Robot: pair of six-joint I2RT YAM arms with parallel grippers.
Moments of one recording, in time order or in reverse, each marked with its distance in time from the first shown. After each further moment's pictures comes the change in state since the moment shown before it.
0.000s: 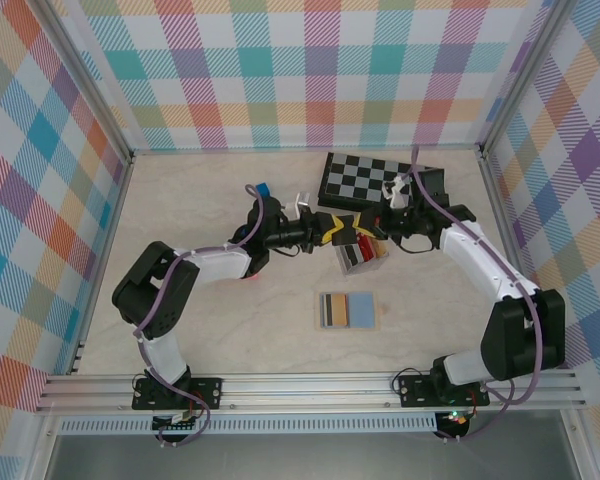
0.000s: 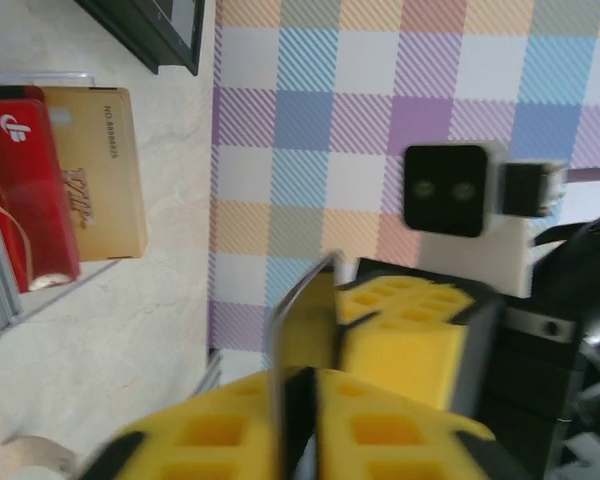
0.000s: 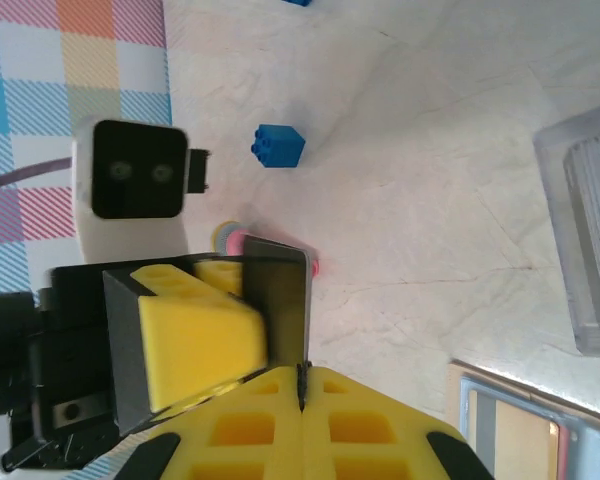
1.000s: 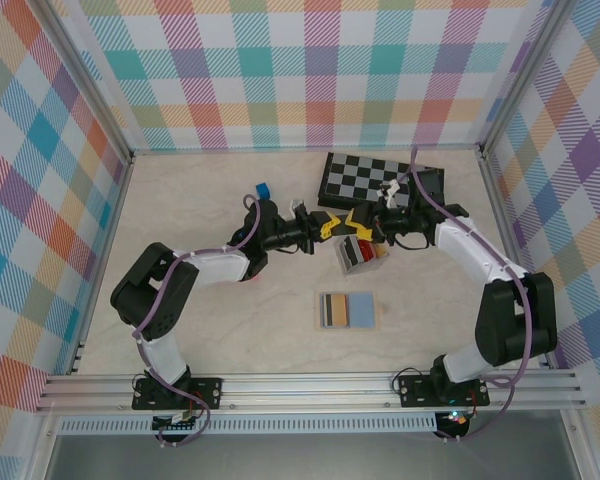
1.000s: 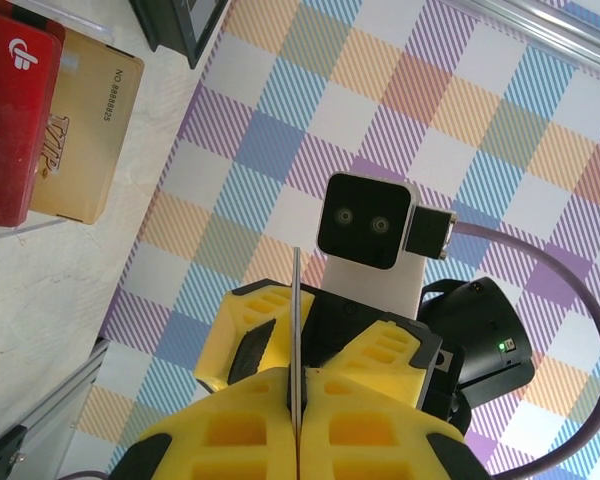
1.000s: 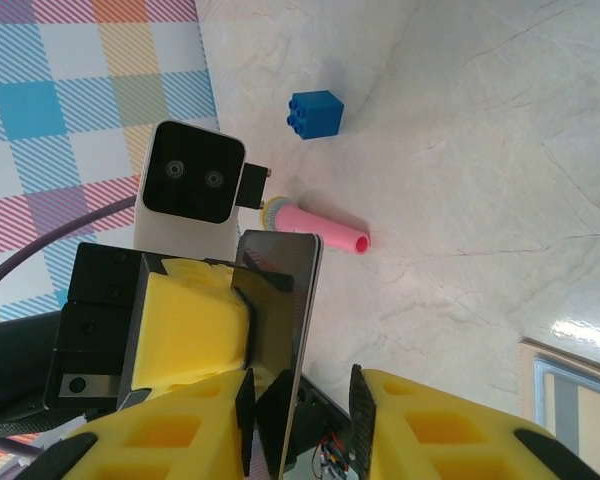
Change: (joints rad) left arm 0.000 -0.011 -0.035 0.061 -0.067 -0.388; right arm -0.012 0.081 -0.007 0.089 -0.161 0.127
